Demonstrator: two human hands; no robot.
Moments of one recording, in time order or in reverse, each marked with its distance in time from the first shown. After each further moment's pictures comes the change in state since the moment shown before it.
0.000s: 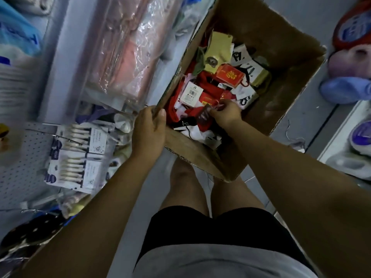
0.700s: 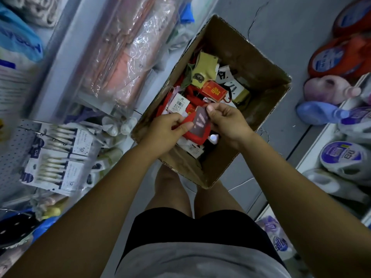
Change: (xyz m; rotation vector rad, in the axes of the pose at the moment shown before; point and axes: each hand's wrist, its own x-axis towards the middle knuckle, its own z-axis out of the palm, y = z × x) left_hand 0.001 0.060 0.023 -0.150 -0.387 0.166; right_hand -0.060 -0.032 -0.074 0.402 -0.305 -0.144
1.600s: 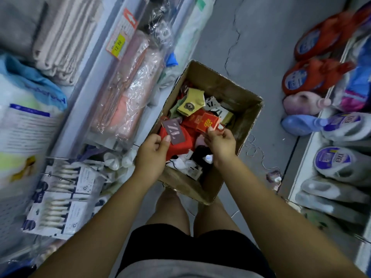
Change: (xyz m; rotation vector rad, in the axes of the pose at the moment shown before) left_hand -0.027 0.013 -0.018 -0.120 0.287 -0.068; right_hand -0.007 0.014 0.025 0.444 0.574 -0.027
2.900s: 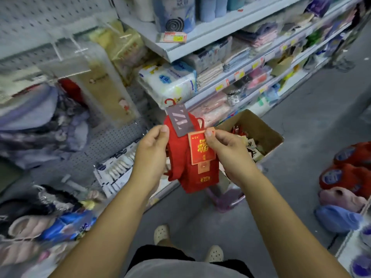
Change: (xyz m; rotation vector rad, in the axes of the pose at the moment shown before) left_hand -0.406 0.013 -0.070 -0.635 0.533 0.357; right_hand -0.363 -0.002 -0.124 -0.375 -1.028 -0.696
